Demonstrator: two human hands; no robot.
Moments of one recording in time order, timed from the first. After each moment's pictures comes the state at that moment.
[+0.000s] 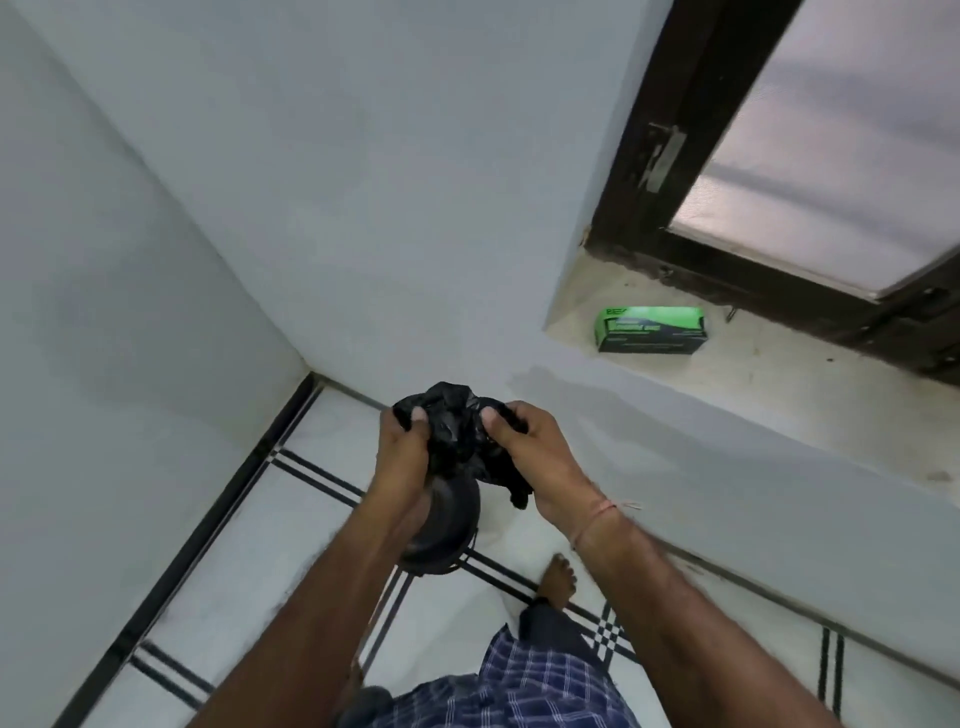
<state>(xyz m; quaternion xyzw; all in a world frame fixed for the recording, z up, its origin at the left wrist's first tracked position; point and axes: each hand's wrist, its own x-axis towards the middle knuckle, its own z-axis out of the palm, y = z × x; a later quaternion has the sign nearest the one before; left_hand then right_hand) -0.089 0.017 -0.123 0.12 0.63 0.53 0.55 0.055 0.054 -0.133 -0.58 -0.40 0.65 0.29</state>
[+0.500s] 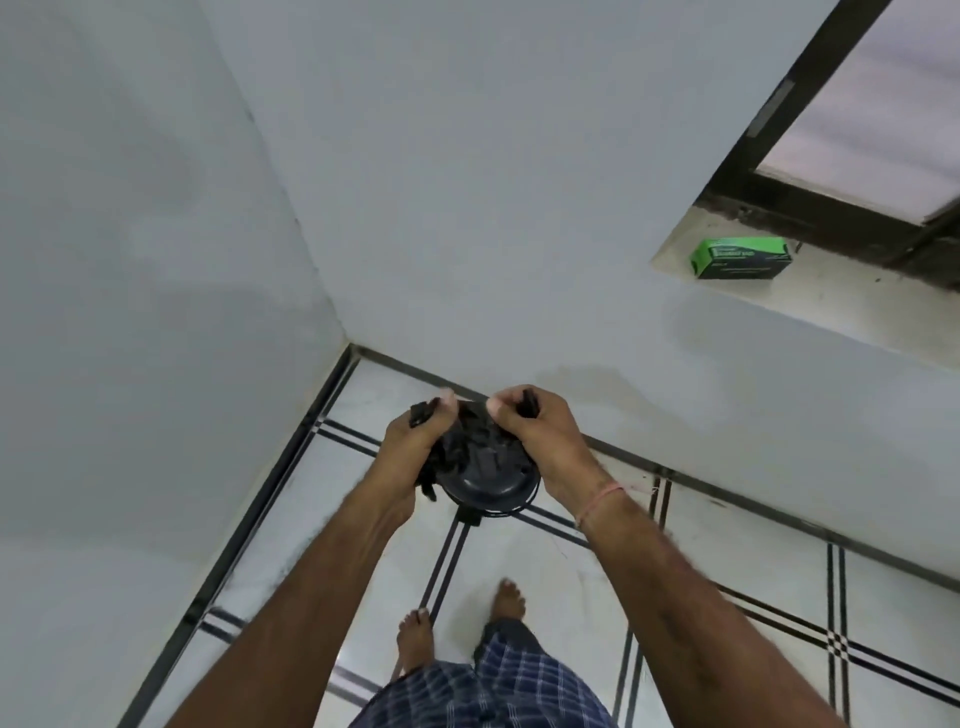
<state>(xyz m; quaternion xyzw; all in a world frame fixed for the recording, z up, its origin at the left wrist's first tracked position) -0.310 -0.133 -0.122 0.22 0.62 0.39 0.65 -0.141 -0.096 -0.127 -0.60 -0.40 0.60 0.34</state>
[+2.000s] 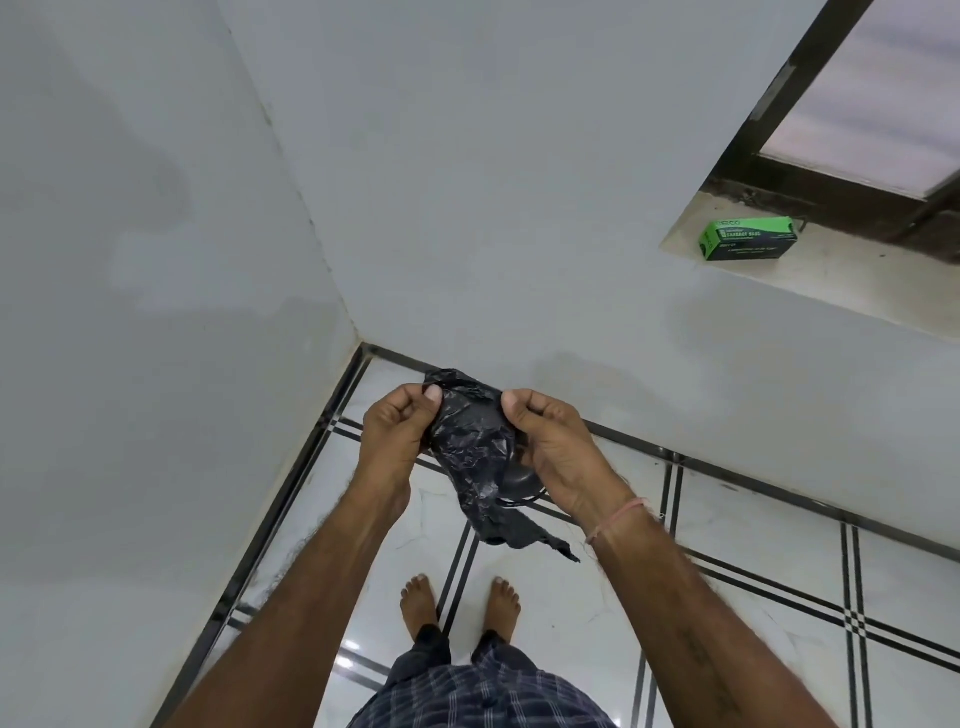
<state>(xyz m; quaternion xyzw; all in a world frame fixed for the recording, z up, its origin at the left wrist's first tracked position) -0.349 -0.163 -0.113 0.27 0.58 0.51 0.58 -0.166 -0.144 -0.099 -0.50 -0.25 0.73 0.39</state>
